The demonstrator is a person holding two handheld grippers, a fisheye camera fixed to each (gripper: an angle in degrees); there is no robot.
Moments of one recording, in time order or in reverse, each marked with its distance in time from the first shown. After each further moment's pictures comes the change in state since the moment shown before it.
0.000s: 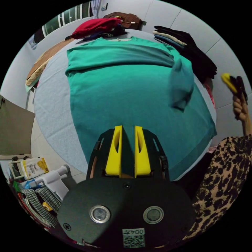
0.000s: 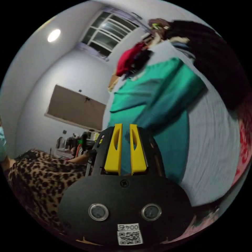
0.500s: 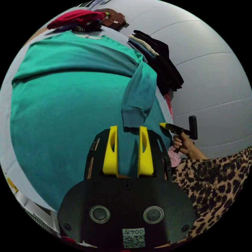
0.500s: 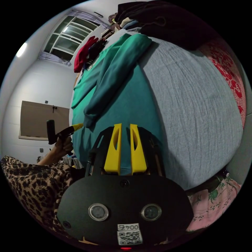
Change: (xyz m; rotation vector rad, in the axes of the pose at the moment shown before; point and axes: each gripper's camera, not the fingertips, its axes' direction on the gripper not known) left arm -0.011 -0.097 0.025 -0.023 0.492 -0.006; right arm 0.087 0.059 0.045 0.009 0.258 0.222
